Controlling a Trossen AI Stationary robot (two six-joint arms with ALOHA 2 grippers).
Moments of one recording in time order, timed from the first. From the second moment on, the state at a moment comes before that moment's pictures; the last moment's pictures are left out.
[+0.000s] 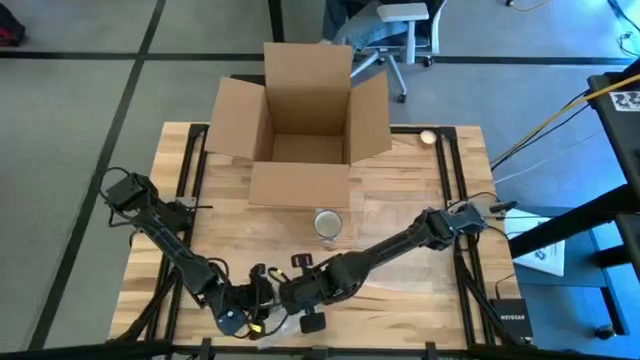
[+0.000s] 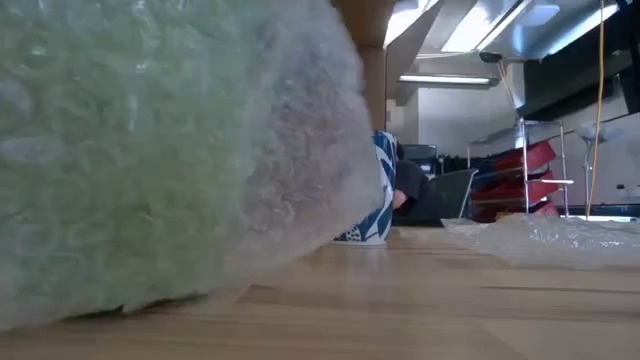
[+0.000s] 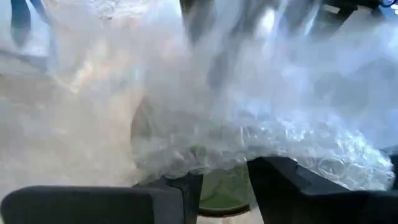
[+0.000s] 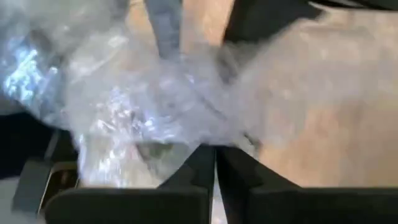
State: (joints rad) left arm -0.82 1.69 0.96 -0.04 -0.64 -0.78; right arm 0.46 2.34 2.31 -1.04 0.10 0.23
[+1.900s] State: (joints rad) left arm -0.76 1.71 0.96 -0.01 -0.59 -0.78; right arm 0.46 2.48 2.33 -0.95 0.12 0.28
